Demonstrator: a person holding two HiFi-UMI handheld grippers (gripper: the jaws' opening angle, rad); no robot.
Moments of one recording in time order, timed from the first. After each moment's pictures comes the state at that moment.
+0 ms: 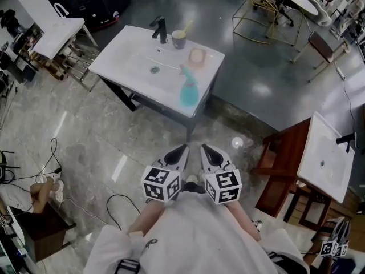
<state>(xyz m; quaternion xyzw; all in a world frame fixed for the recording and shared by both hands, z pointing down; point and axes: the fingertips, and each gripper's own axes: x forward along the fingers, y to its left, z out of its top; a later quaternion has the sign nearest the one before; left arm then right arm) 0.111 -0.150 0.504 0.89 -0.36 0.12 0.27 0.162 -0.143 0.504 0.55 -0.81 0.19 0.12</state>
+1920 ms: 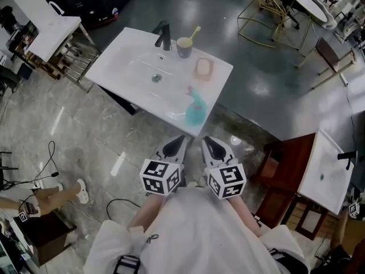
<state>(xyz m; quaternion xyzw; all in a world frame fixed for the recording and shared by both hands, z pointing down) 0.100 -0.280 0.501 0.88 -0.38 0.10 0.26 0.160 -0.266 0.497 0.54 -0.81 0.18 0.10</state>
